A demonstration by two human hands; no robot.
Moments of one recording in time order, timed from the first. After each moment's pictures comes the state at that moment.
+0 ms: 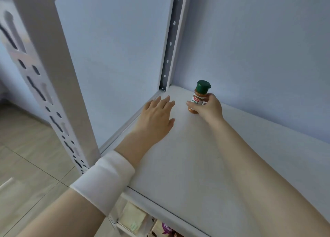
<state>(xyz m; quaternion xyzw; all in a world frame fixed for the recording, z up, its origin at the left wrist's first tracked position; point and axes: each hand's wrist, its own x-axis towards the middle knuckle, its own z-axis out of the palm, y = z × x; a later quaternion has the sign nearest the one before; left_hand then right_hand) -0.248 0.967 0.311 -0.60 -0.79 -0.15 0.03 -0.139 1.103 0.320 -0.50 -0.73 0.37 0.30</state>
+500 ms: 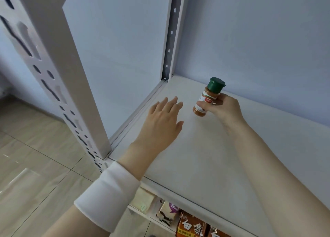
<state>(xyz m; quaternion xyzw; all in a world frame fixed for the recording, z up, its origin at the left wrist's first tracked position) -0.223 0.932 0.316 -0.62 -0.76 -0.19 0.00 -0.098 1.066 0.334 -0.50 -0.70 0.41 0.31</state>
